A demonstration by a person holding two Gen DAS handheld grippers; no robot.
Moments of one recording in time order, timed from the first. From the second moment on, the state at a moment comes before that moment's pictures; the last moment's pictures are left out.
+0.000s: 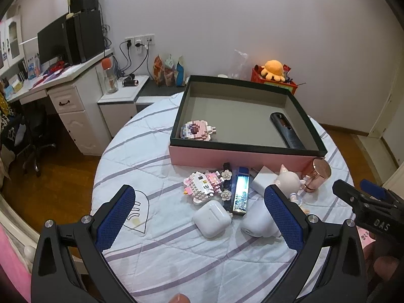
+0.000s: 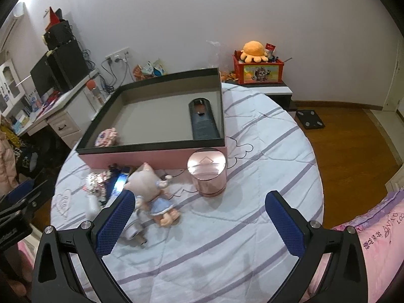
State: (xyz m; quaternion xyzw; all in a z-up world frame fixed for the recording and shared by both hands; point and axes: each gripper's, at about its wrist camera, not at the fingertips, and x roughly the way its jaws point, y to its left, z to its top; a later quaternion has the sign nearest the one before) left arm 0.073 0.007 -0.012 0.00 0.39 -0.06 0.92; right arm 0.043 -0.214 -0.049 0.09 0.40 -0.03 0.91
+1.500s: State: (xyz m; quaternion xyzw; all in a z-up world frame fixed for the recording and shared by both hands) left arm 0.118 -0.003 -0.030 0.00 0.41 -0.07 0.91; right arm 0.081 -0.217 -0.044 0.06 0.41 -0.04 0.91
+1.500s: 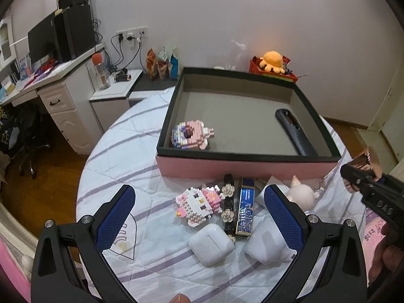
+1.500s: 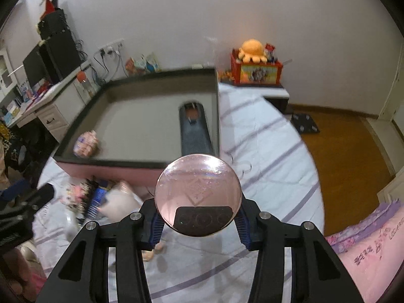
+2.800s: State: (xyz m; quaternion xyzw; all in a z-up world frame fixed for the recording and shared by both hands) left arm 0.214 0.026 -0.050 -0.02 0.41 -0.02 0.91; right arm 0.213 -0.168 -0.076 0.02 0.45 0.01 0.89
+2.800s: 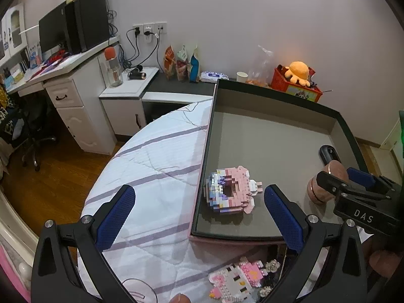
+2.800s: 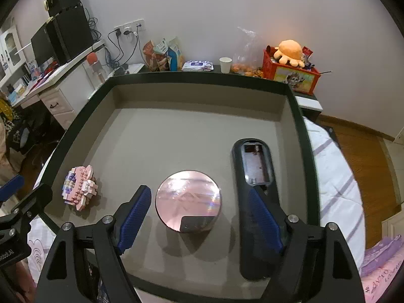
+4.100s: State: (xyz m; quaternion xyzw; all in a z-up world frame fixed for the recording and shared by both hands) left arm 0.059 -0.002 -0.042 0.02 0.42 -0.06 0.91; right arm 0.024 -0.208 -0.043 0.10 0.38 -0.01 0.92
